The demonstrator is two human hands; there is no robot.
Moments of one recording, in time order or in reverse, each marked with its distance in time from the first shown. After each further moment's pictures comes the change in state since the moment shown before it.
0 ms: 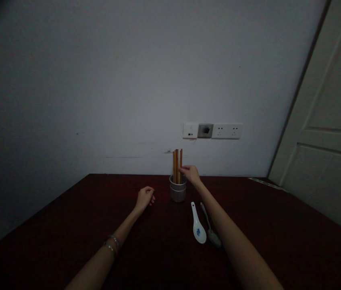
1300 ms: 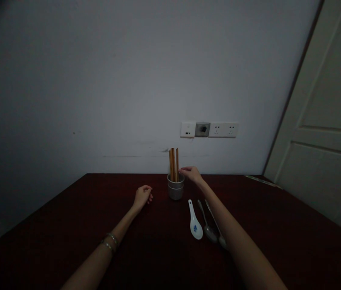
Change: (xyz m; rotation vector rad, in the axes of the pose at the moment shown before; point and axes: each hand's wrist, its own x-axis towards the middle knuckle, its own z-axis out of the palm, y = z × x) left_hand -0.003 0.002 0.000 -0.021 -0.006 0.008; right_hand -0.015 0.001 -0.019 0.123 -0.106 0.141
